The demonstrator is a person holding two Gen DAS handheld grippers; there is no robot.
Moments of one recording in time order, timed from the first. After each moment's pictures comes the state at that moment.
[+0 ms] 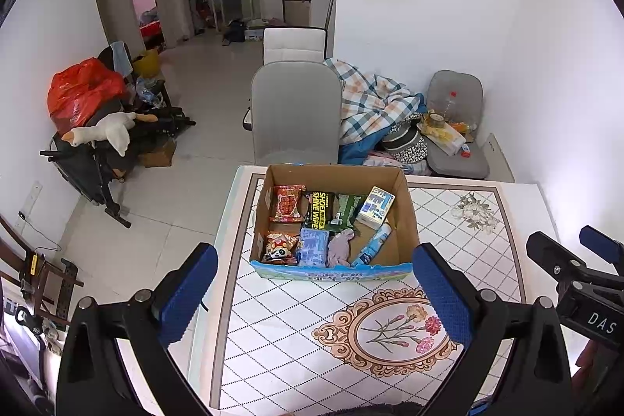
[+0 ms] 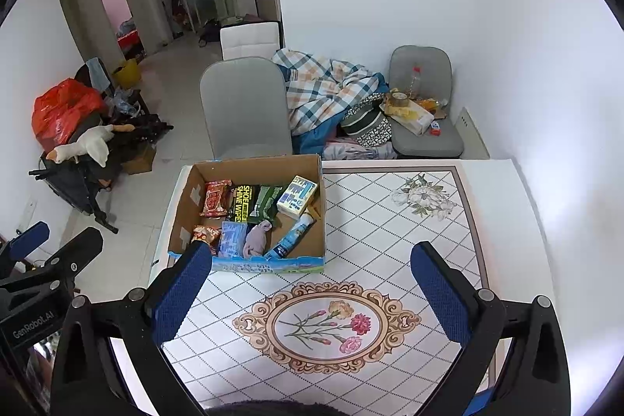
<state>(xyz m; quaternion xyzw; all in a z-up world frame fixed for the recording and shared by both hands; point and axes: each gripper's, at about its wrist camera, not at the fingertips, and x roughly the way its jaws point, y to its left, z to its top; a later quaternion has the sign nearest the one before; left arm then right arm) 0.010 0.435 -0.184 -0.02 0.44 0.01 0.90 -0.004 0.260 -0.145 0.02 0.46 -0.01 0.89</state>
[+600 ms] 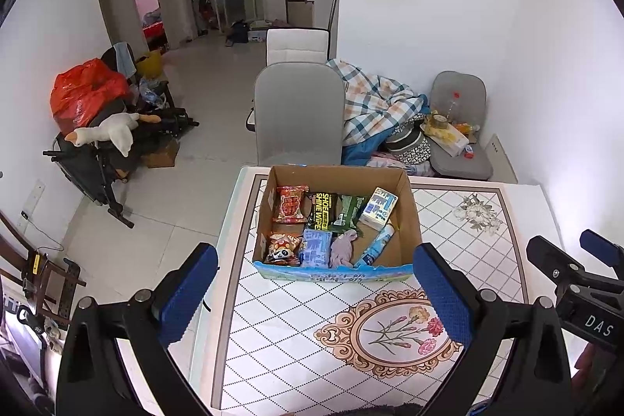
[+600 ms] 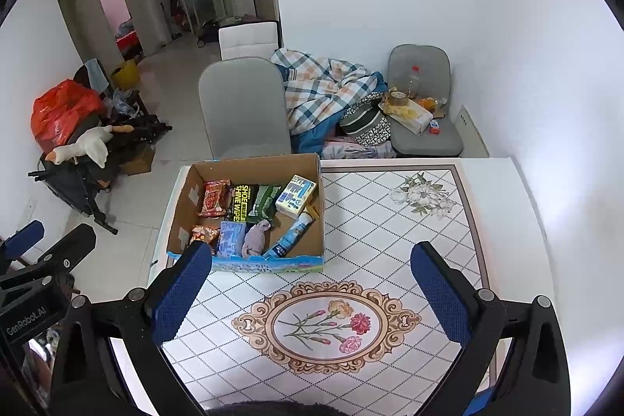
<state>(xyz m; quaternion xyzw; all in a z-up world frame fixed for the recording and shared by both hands) 0.011 0.438 -0.182 -0.02 0.44 0.02 0.90 -0.006 0.259 -0.147 0.03 0.46 -0.02 0.89</state>
